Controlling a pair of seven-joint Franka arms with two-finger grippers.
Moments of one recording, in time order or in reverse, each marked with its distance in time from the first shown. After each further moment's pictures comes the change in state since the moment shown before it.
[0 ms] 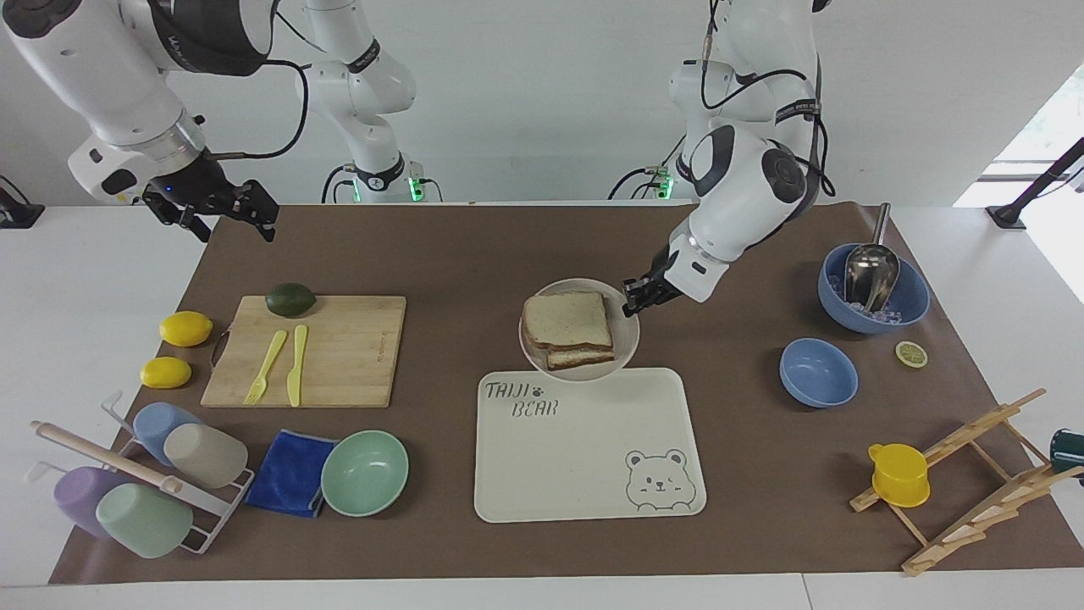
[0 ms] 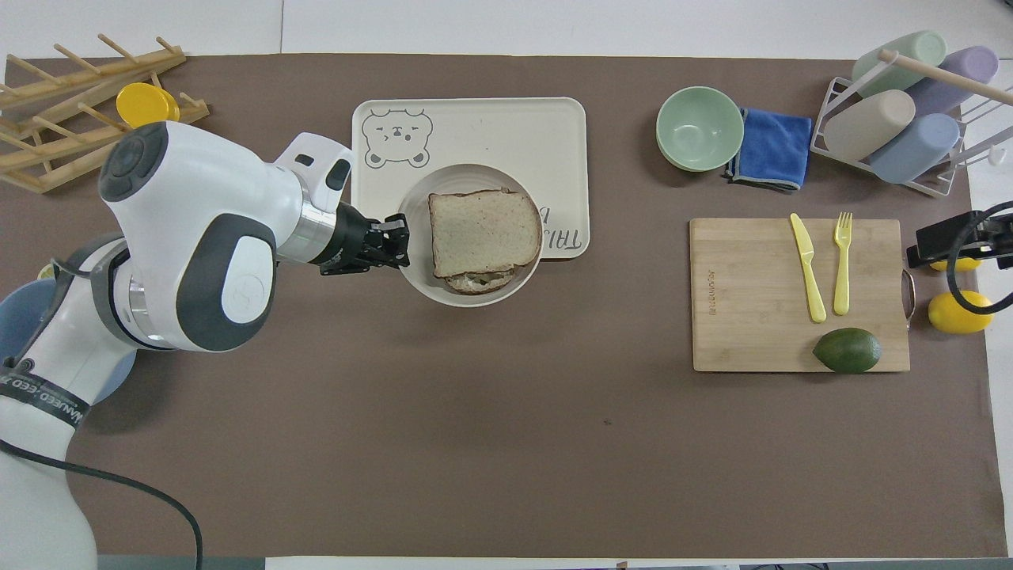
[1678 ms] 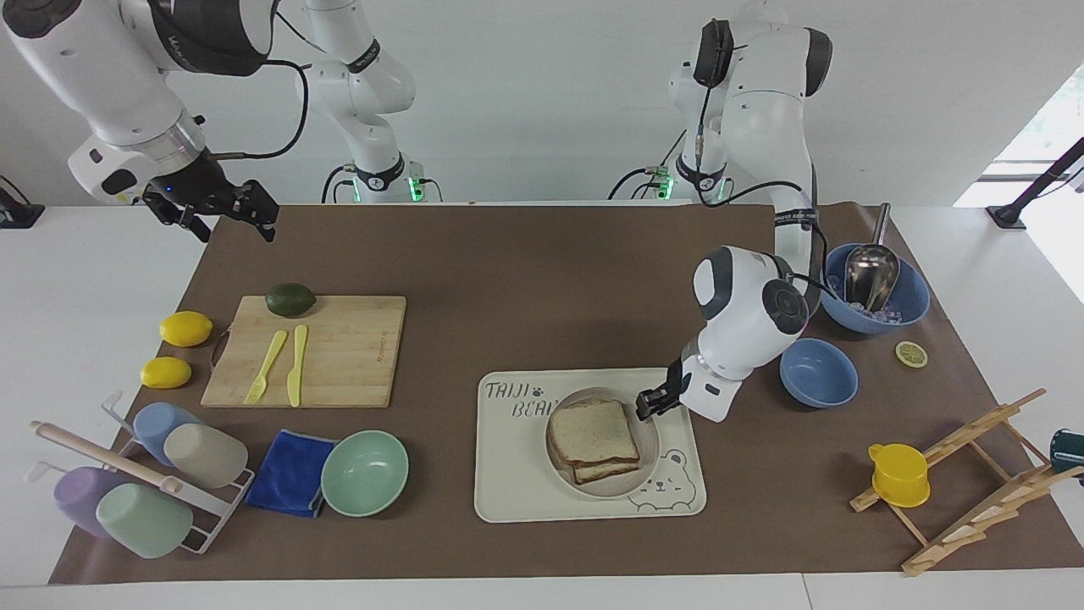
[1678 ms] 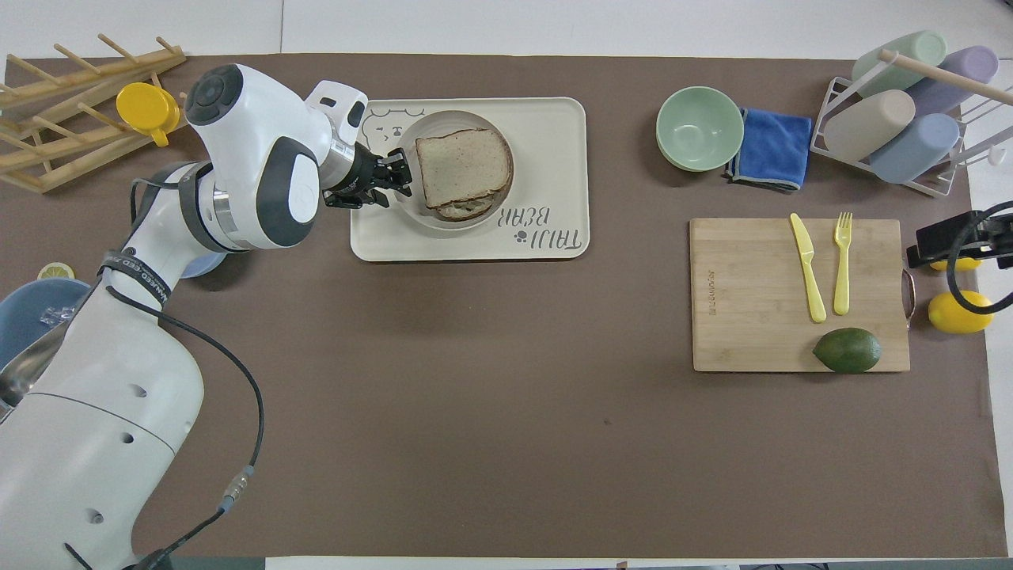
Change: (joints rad) left arm 0.041 0.399 0.017 0.307 0.073 0.085 0.041; right arm 0.000 0.000 0.000 0.000 0.000 0.000 0.000
